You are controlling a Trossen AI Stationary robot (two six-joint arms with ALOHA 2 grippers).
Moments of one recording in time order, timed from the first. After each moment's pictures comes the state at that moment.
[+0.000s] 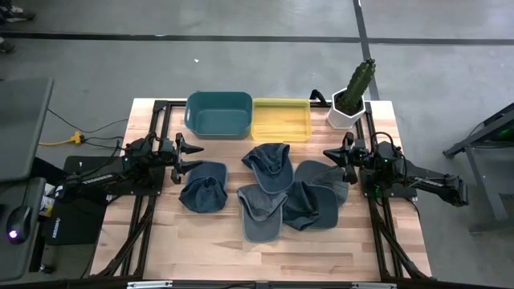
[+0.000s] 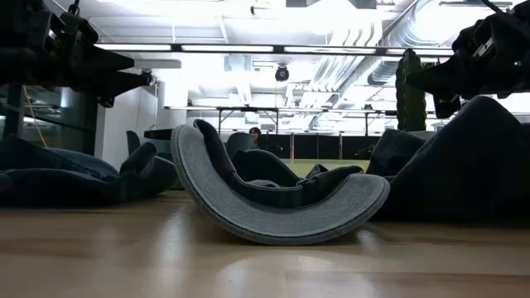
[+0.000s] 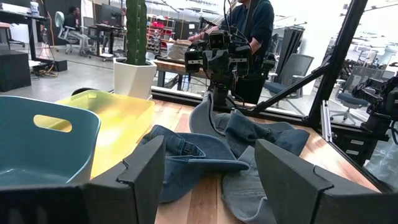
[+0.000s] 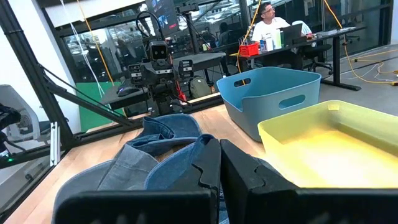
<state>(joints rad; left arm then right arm) 0.32 0.02 0.01 0.05 0.24 -0.16 -0.31 0.01 0.01 0.03 -0.12 0.24</state>
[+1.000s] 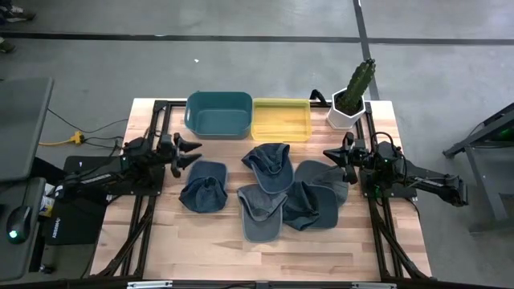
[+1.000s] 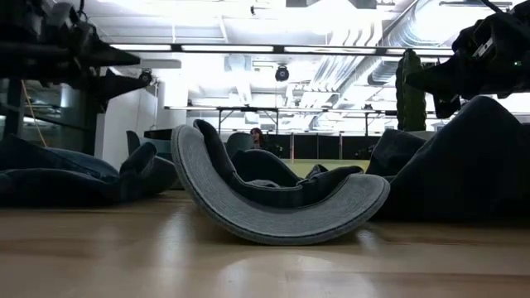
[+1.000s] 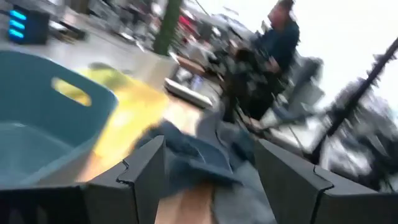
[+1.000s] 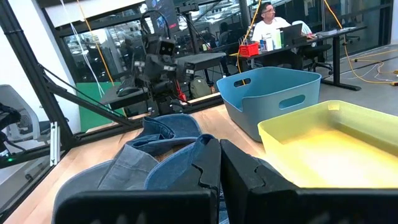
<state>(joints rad) 0.32 0.02 0.07 0.01 0.09 -0.42 -0.31 0.01 0.01 0.03 -0.12 0.24</state>
